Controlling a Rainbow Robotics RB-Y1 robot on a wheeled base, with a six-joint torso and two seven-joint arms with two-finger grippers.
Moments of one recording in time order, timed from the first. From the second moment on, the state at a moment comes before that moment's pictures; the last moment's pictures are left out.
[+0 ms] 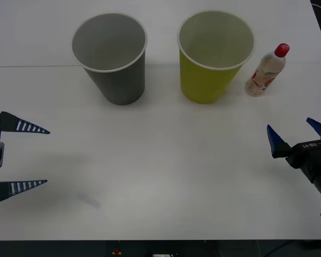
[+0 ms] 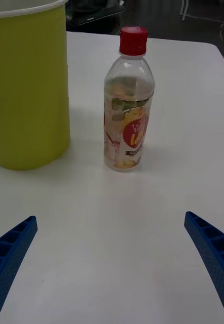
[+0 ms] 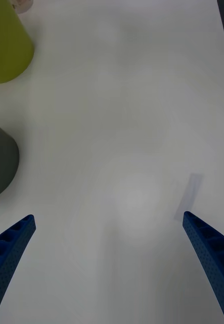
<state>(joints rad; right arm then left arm) 0.15 -1.20 0.61 -1.98 1.23 0.59 -0.60 0.26 1.13 0.26 -2.01 -1.31 -1.13 -0.09</state>
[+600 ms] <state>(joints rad) -0.13 -1.03 0.83 -1.62 1.49 0.71 -0.90 0.26 1.13 0.26 -2.01 -1.31 -1.13 -0.09</state>
